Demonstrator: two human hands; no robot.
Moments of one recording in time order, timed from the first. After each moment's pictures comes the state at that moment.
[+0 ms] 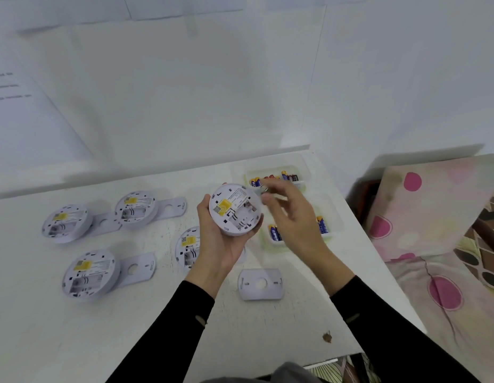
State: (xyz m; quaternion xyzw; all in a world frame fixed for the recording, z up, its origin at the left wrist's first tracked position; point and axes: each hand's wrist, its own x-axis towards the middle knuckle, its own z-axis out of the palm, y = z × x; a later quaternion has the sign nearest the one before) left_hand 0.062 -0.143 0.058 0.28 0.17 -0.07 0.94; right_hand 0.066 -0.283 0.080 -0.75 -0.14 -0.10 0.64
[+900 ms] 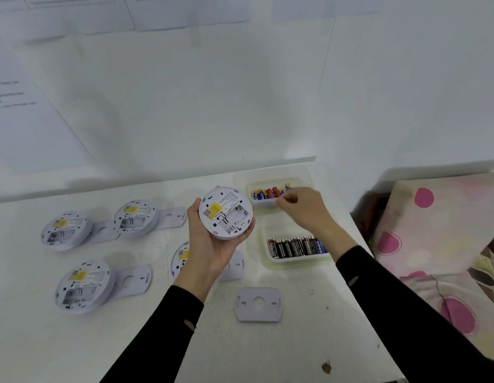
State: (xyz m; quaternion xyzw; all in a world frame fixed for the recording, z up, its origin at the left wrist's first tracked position) left_hand 0.089 -0.131 0.059 0.24 0.17 -0.06 0.95; right_hand 0.158 -0.317 0.068 -0.91 -0.05 0.02 0.40
